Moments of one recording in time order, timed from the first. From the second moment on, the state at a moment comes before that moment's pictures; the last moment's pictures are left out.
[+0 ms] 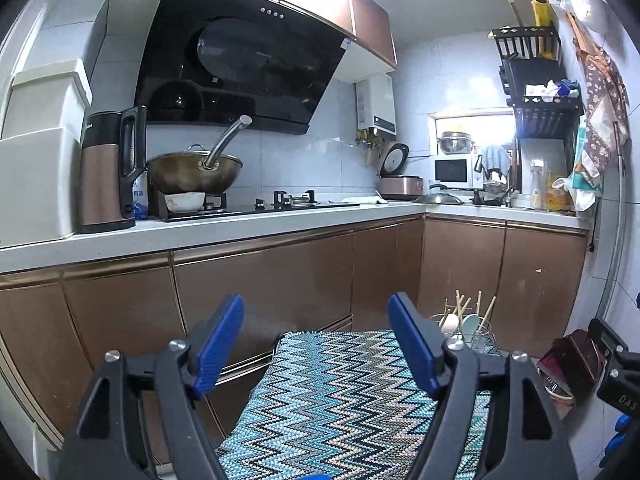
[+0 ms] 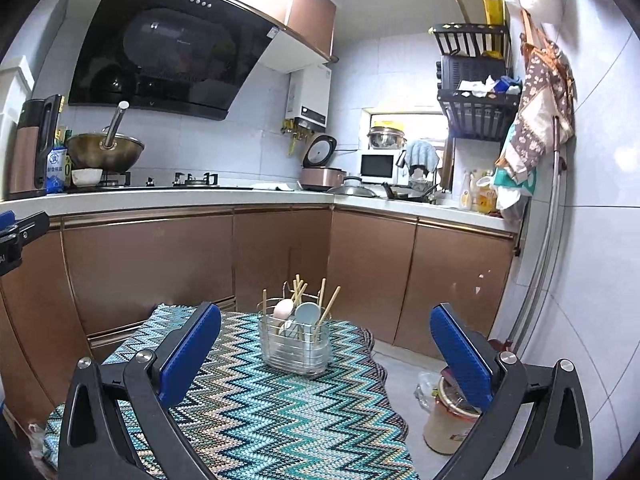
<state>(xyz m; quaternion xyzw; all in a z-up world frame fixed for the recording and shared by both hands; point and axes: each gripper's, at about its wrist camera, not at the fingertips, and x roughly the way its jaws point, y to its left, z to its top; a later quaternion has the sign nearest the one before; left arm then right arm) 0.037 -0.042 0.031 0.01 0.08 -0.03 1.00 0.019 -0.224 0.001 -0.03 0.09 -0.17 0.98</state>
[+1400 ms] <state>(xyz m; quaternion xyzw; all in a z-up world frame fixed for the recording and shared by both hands) 0.025 -0.042 0.030 0.01 0.09 -0.04 1.00 0.008 -0.216 0.004 -0.04 0.09 -0.17 0.98</state>
